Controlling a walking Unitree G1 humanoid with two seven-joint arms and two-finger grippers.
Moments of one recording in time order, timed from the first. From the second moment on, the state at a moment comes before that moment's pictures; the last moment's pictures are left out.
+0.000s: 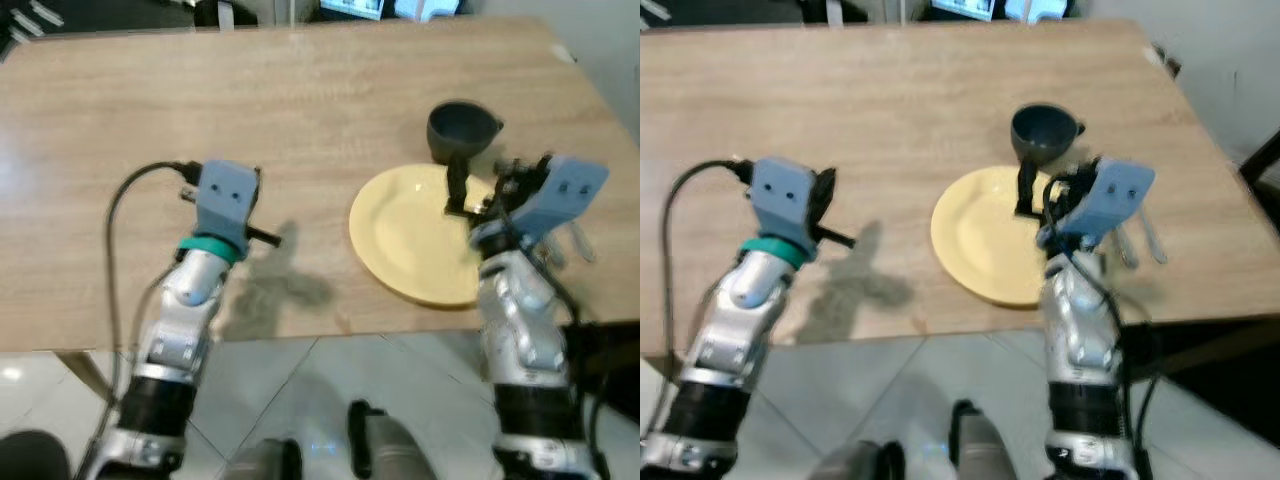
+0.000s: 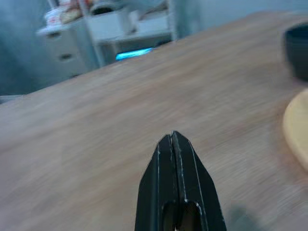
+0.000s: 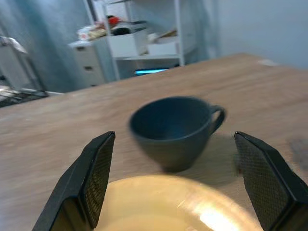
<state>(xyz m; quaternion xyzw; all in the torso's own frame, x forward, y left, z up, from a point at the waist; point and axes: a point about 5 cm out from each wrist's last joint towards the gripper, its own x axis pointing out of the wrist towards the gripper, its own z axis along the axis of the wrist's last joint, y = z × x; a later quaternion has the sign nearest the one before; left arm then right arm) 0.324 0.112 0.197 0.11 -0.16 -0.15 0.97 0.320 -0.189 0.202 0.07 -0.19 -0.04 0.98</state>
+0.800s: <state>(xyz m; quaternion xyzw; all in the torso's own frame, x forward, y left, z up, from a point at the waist) 0.330 0.096 0.182 0.07 -0.10 -0.30 0.95 0.322 -0.239 0.176 -0.04 -0.11 -0.21 0.97</state>
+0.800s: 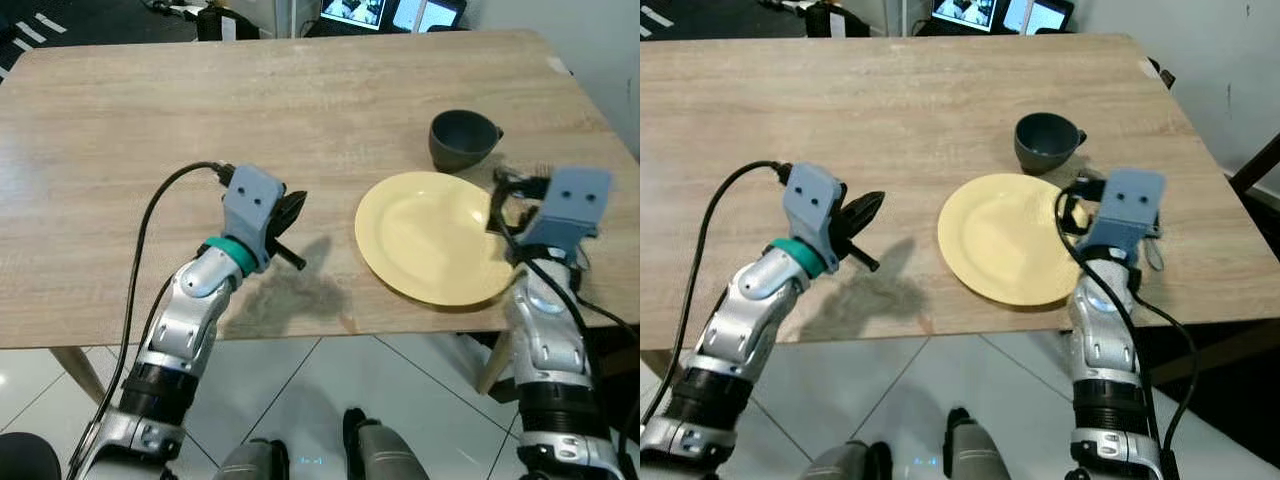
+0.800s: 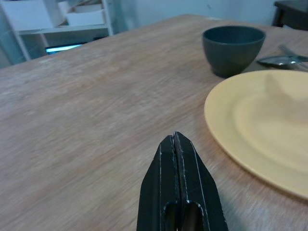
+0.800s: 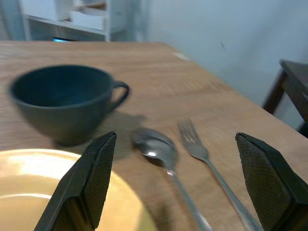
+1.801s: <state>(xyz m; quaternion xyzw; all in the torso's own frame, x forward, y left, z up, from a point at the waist) 0.357 0.041 0.151 0.12 0.00 -0.44 0.89 0.325 -0.227 0.192 0.00 -0.16 -0.17 0.97</state>
